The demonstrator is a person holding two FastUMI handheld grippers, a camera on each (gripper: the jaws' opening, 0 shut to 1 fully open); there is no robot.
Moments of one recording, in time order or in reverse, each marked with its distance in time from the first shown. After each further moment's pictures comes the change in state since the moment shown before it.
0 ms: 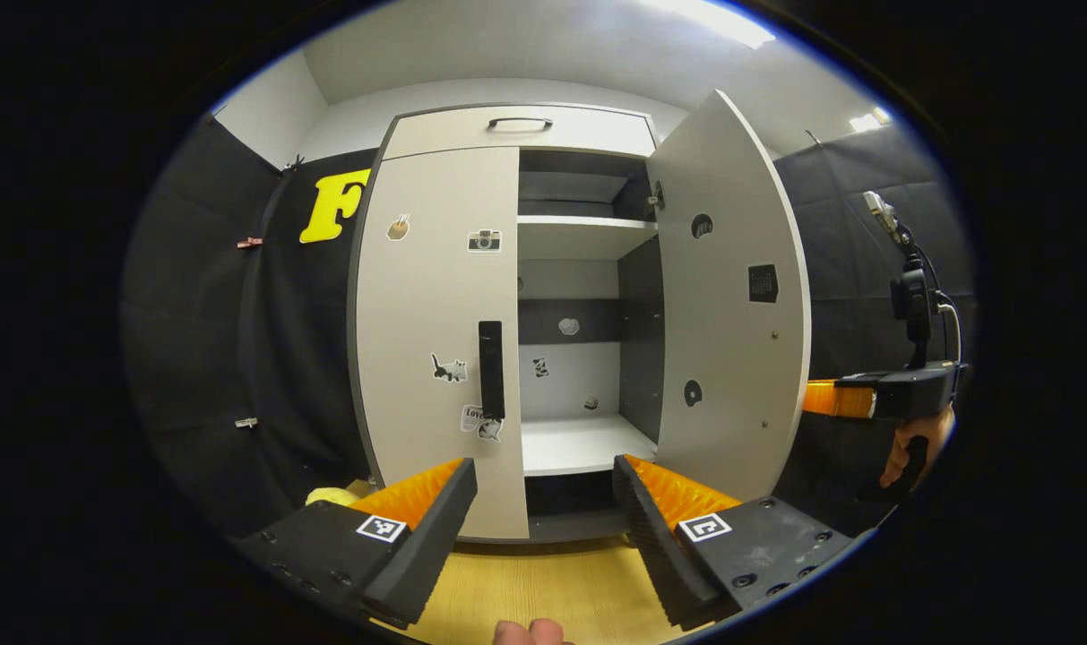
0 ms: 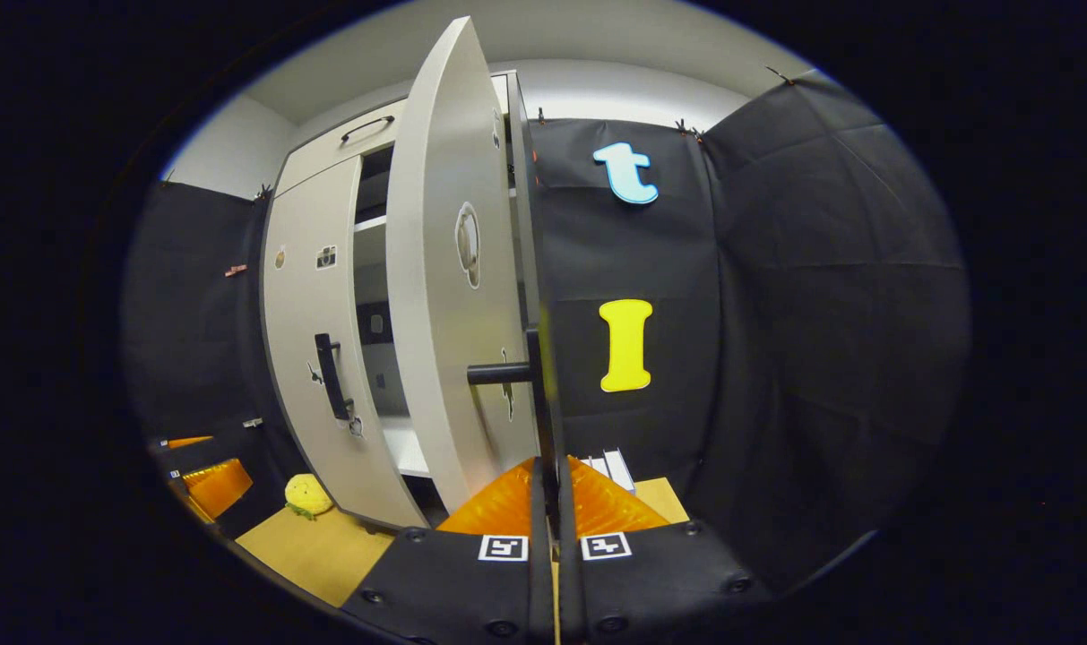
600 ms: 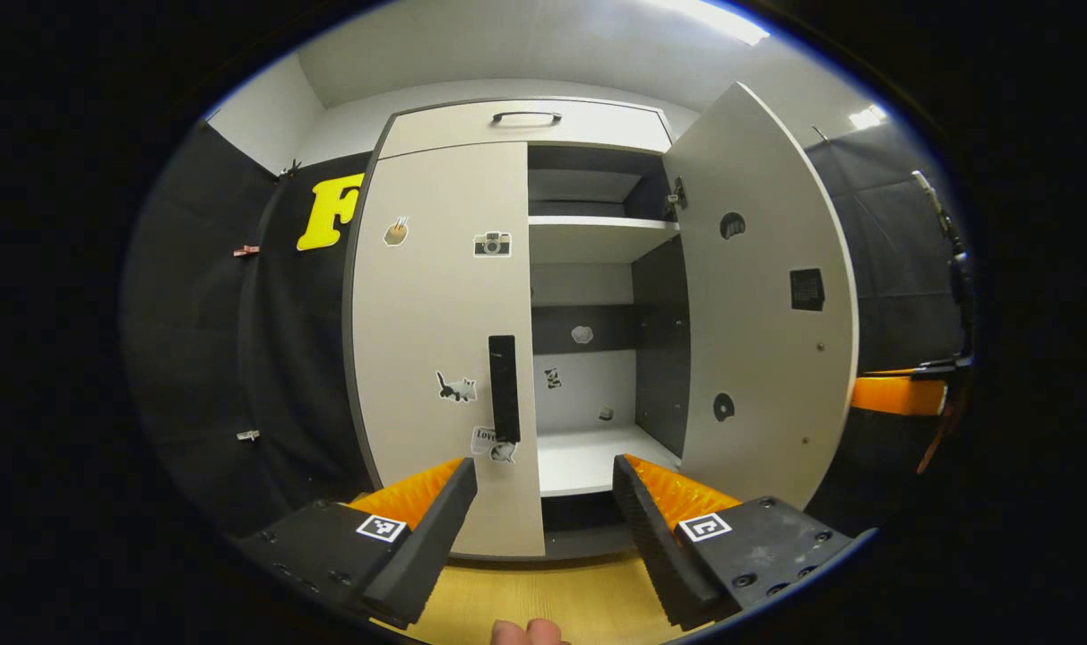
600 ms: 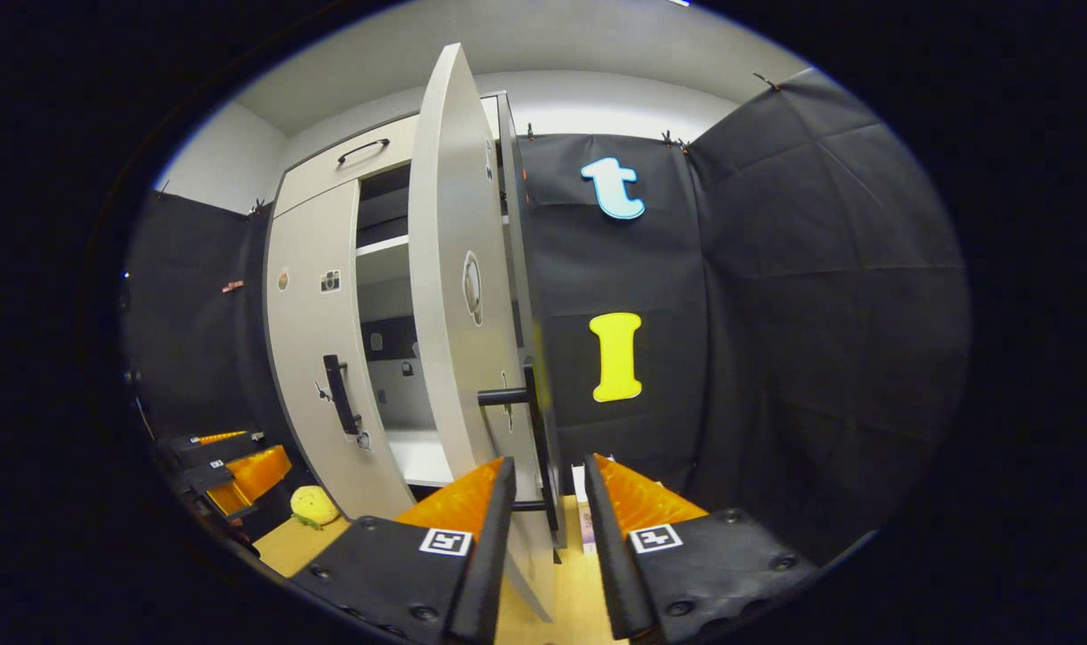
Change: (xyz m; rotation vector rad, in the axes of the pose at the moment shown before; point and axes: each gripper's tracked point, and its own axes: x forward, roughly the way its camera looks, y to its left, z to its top) left arm 0.052 0.025 0.018 0.025 -0.022 0.020; right arm -0.033 -0.008 0.027 0.000 -0.067 -0.052
